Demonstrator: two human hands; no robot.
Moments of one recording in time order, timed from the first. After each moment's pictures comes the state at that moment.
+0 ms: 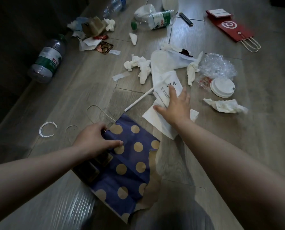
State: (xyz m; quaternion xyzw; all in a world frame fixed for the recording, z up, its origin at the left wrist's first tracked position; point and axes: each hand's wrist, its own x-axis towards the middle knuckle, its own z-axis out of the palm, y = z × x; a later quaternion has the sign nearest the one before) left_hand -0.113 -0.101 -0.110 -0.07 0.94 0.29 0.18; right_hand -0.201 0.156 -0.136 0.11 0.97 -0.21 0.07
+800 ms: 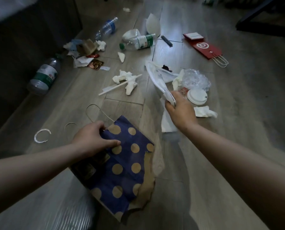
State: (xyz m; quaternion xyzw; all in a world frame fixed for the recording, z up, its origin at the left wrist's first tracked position) left_hand -0.105 -0.069 -0.057 -0.02 0.93 0.31 0.19; right_hand -0.155 0.215 -0.059 0.03 0.95 -0.32 -0.06
